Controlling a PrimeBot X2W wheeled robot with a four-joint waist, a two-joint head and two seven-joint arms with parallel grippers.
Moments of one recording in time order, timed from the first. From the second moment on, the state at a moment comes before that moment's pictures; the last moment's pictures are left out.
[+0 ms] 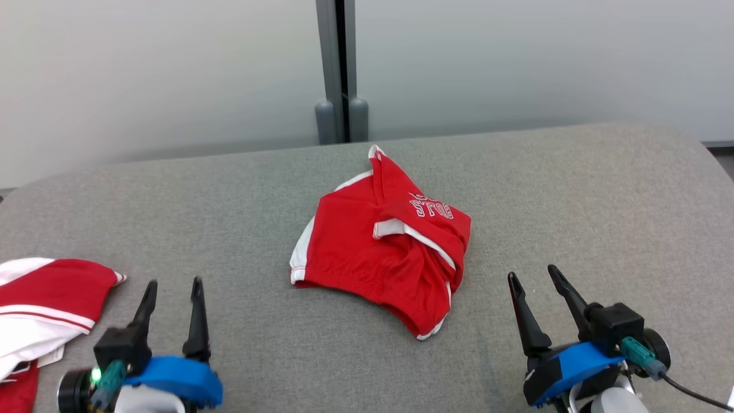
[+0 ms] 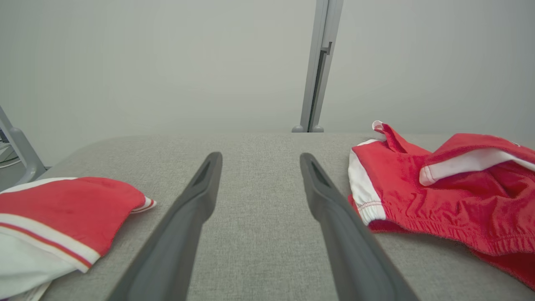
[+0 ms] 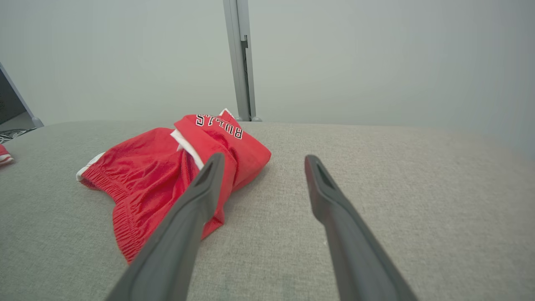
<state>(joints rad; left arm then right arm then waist) -0.14 0.15 -0.07 0.44 -0.22 -0.05 -0.26 -0.18 -0.05 0.09 0.40 0.10 0.13 -0.26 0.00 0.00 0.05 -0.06</state>
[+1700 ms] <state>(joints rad) -0.17 0.19 -0.59 0.49 -0.35 -0.13 -0.26 -0.16 -0.05 0.09 0.34 0.09 0.13 -0.26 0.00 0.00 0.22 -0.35</state>
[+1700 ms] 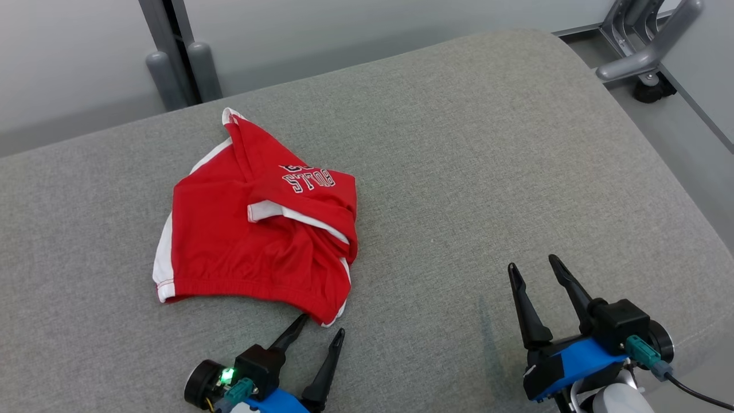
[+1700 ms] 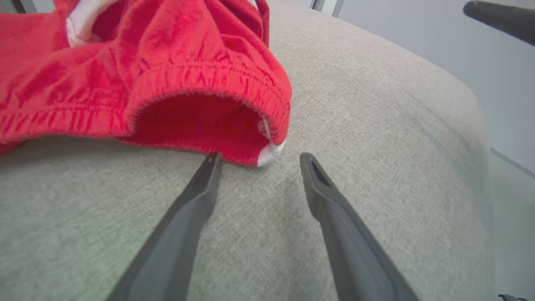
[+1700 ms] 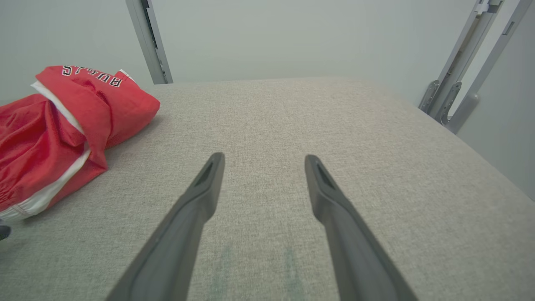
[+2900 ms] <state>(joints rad) -0.23 0.15 -0.45 0.29 -0.29 -0.13 -0.26 -0.15 -0.05 0.08 0.40 0.12 0.13 -0.26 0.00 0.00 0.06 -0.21</state>
